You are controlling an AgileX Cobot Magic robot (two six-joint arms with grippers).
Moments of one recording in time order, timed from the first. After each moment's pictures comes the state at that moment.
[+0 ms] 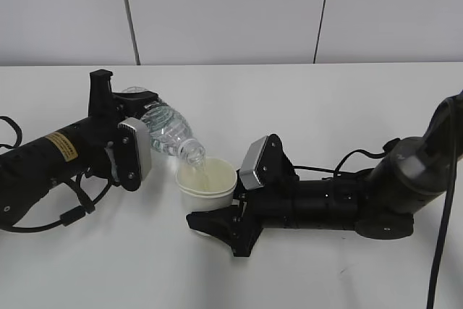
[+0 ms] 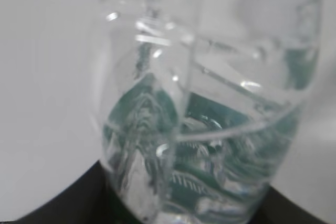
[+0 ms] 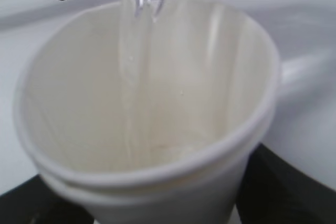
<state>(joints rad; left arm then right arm) -0.29 2.01 -0.69 0.38 -1.09 1.32 0.37 2.26 -0.91 -0.94 -1.05 0.32</state>
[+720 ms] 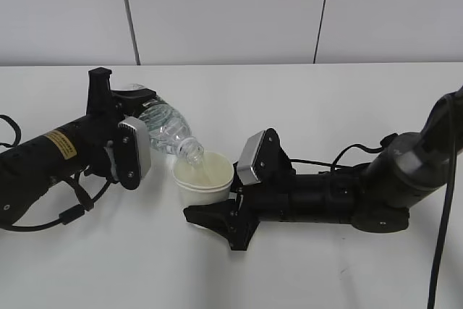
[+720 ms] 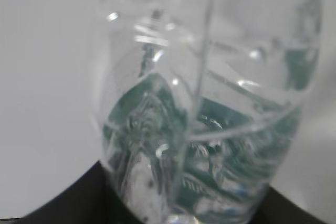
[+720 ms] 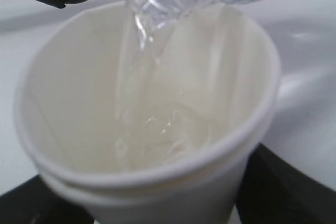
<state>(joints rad) -0.29 2.01 -0.69 0.36 -1.09 1.36 0.37 2.26 -0.94 -0.95 -1.05 0.31</state>
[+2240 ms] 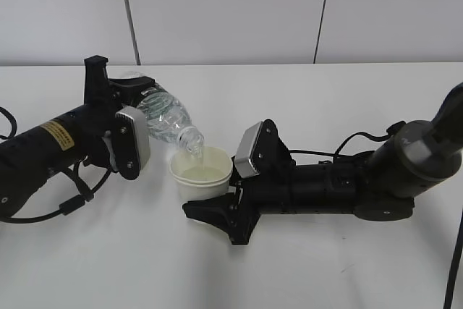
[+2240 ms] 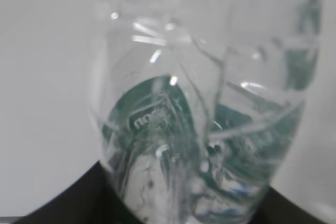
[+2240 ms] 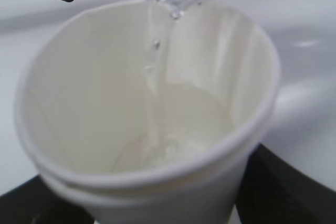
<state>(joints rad) -0.29 1.97 -0.70 0.36 -1.10 1.36 0.37 2.21 -0.94 -1.00 -1.00 0.35</state>
